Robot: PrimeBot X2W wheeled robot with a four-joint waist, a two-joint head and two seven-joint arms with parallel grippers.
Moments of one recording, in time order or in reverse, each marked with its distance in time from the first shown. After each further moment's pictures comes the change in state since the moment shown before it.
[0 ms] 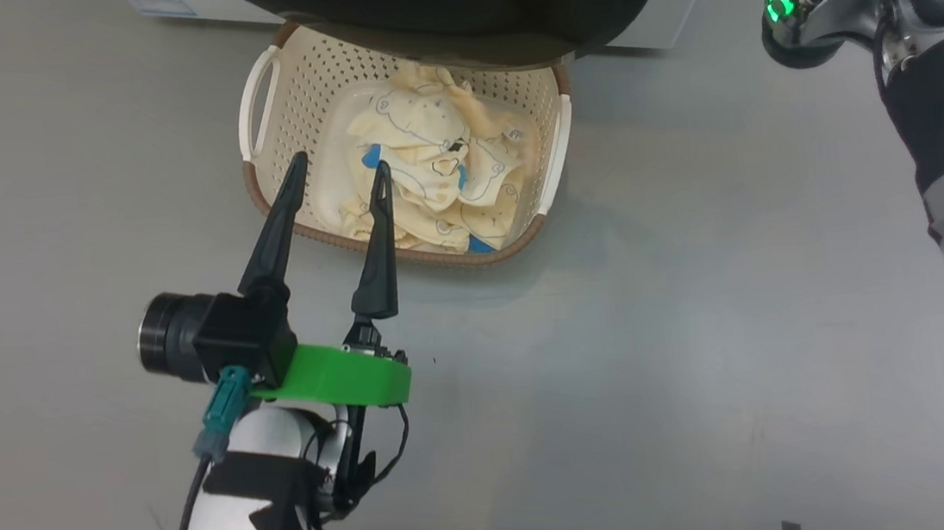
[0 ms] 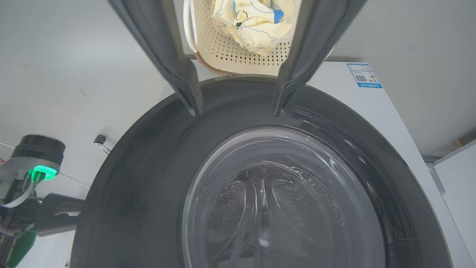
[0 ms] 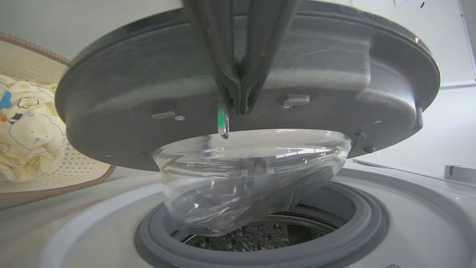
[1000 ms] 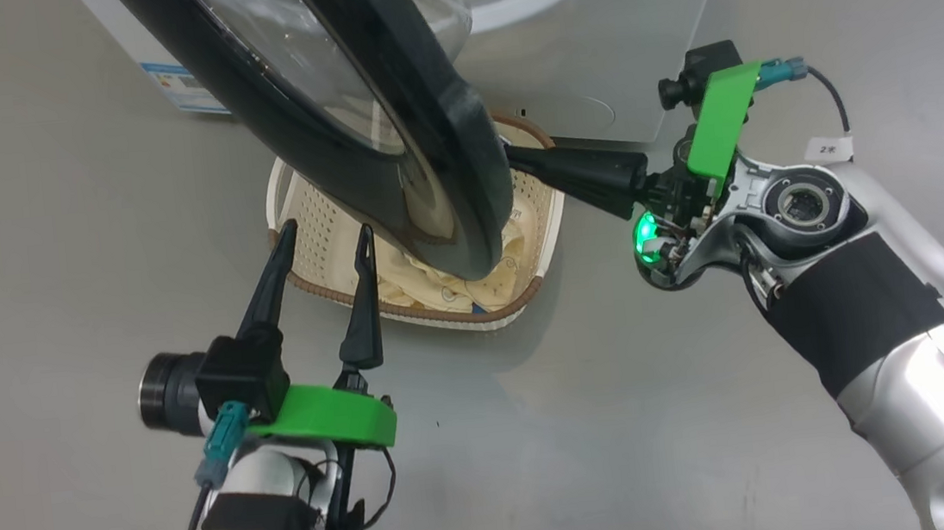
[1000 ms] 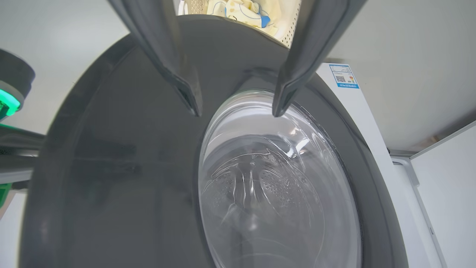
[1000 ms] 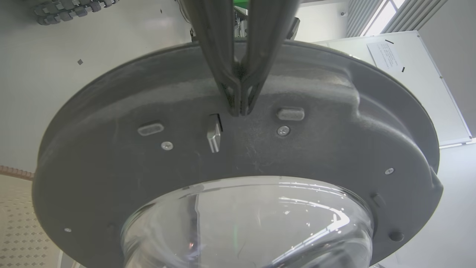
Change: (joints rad) left arm 0.085 0.001 0.038 0.068 0.005 -0.008 0.000; right arm 0.362 0.009 0.368 -0.258 0.285 0.000 -0.048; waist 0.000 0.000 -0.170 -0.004
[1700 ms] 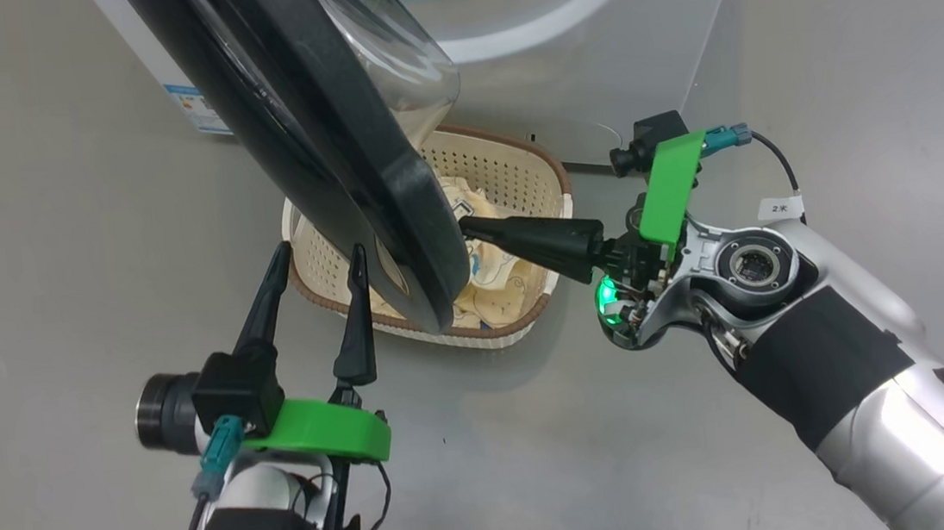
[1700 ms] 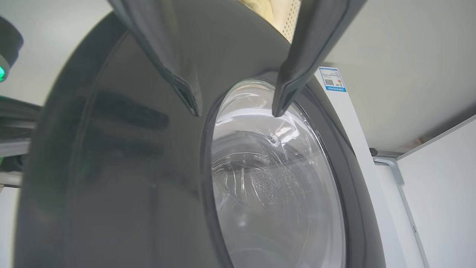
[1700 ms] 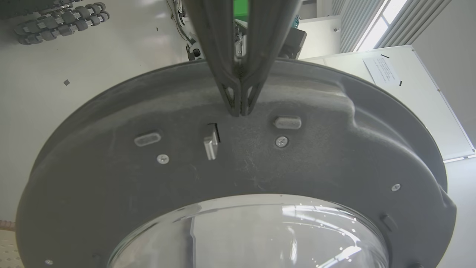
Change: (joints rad) left arm 0.034 0.000 0.017 0.010 0.000 0.000 0.000; right arm 0.065 0.001 0.152 -0.058 0.091 0.000 -0.080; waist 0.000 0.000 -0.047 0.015
